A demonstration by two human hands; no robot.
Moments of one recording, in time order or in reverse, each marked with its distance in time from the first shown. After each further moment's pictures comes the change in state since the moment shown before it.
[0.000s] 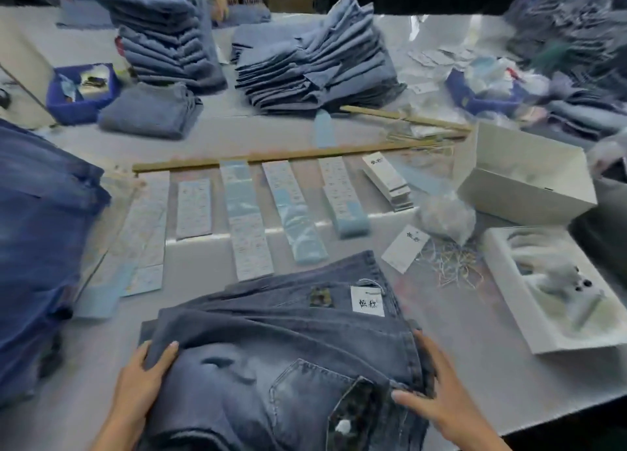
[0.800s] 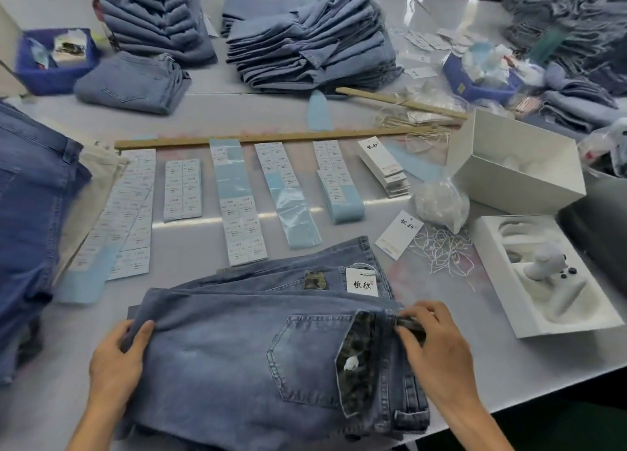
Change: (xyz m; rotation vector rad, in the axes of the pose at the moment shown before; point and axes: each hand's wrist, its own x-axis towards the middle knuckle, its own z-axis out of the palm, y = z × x) left_hand 0.005 0.001 -0.010 0.161 0.092 0.214; right_hand 0.011 -0.046 0.017 -0.710 0.550 -0.279
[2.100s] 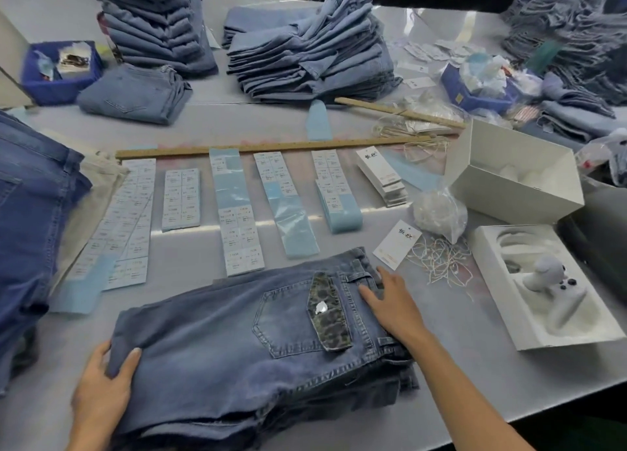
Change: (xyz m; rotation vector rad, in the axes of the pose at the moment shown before) left_hand -0.003 -0.018 -0.004 0.168 -0.011 -0.364; right_hand 0.102 0.010 0.064 0.137 -0.385 0.204
